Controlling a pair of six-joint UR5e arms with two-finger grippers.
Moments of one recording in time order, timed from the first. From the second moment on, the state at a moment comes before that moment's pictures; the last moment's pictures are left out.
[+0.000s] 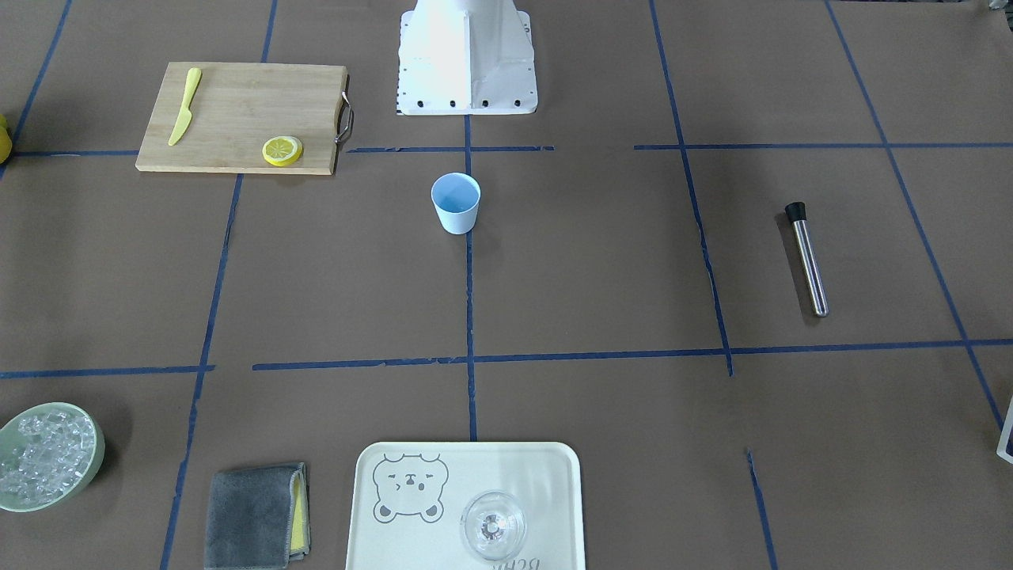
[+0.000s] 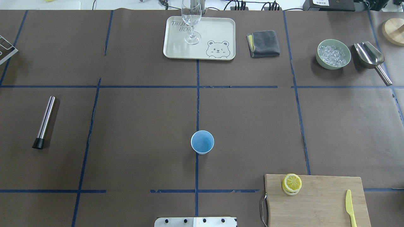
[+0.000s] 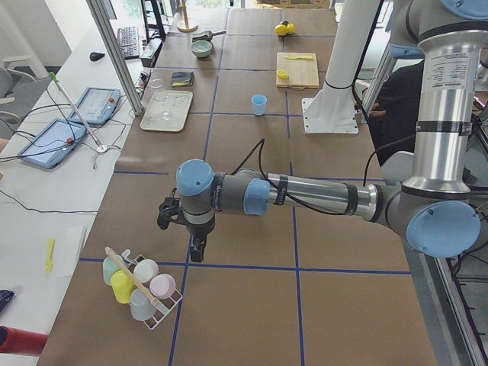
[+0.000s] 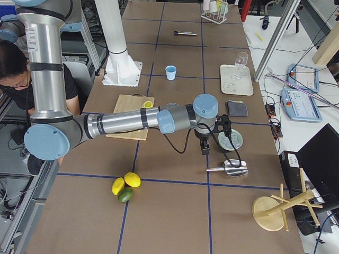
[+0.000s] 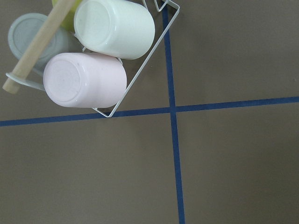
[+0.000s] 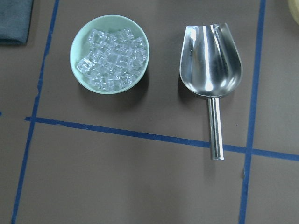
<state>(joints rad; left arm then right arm) -1.55 -1.58 -1.68 -1.57 -2.29 -0.01 1.48 -1.52 1.73 -1.47 2.46 0.16</state>
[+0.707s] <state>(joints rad) -1.55 -1.58 -1.68 -1.58 -2.32 -0.01 1.09 -1.53 2.07 -1.45 2.28 0.80</state>
